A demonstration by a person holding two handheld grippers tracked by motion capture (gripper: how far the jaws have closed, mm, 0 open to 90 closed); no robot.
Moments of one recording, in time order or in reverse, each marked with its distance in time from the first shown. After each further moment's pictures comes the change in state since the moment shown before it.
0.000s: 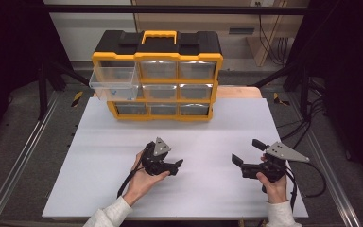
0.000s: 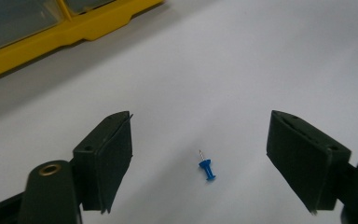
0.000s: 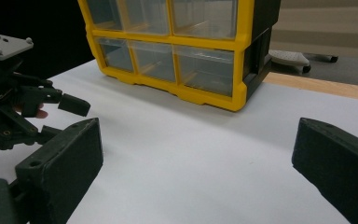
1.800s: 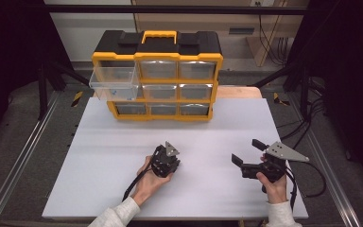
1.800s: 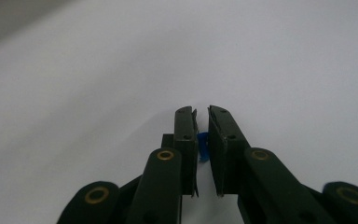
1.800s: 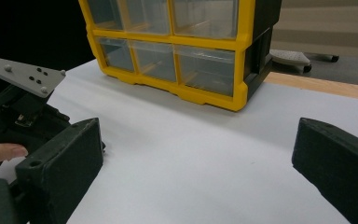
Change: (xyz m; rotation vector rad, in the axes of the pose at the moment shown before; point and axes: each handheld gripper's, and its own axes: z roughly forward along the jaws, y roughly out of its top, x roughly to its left) left arm -0.009 -0.007 0.029 0.168 0.023 0.010; right arm 0.001 0.001 0.000 0.008 0.000 0.007
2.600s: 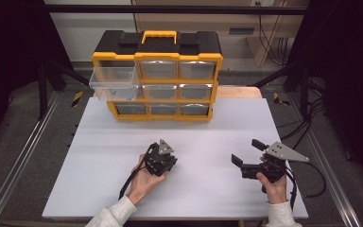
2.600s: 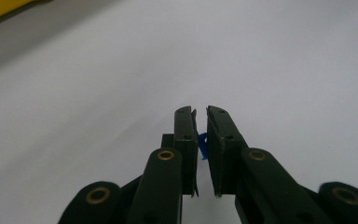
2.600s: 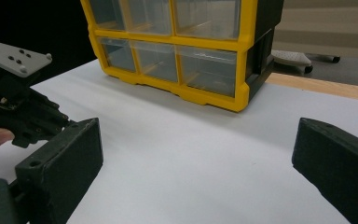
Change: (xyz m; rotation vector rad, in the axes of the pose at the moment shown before) left arm 0.012 0.002 -0.027 -0.044 -0.052 -0.001; right arm 0.001 0.001 0.000 -0.002 0.004 -0.003
